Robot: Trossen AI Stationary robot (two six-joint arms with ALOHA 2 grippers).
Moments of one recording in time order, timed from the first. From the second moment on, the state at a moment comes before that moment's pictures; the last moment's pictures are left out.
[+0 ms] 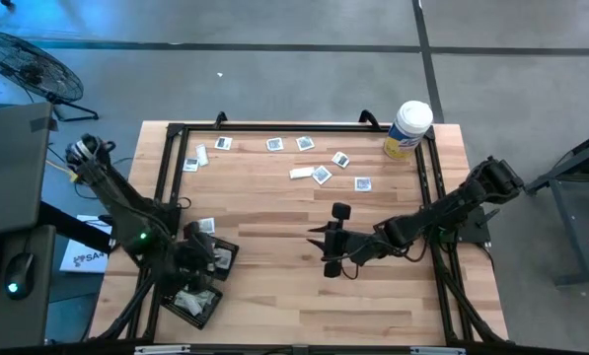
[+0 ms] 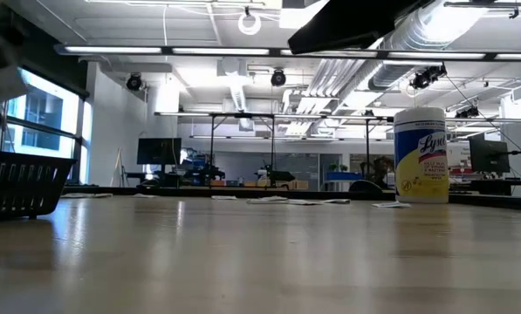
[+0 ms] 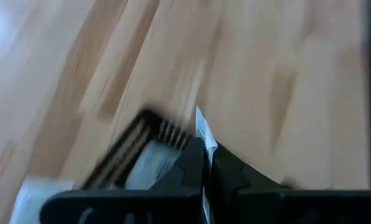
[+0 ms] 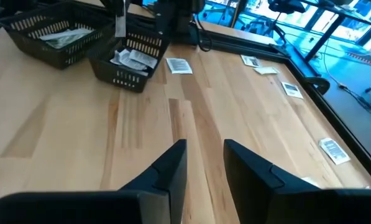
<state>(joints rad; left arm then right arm) -0.89 1.14 0.82 -0.80 -0.57 -1.09 0.42 1.54 0.92 0.13 0.62 0.05</state>
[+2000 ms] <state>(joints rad) -0.63 1.46 0.95 -0.63 -1.11 -0.71 -0.10 1.54 0.73 -0.31 0.59 0.66</state>
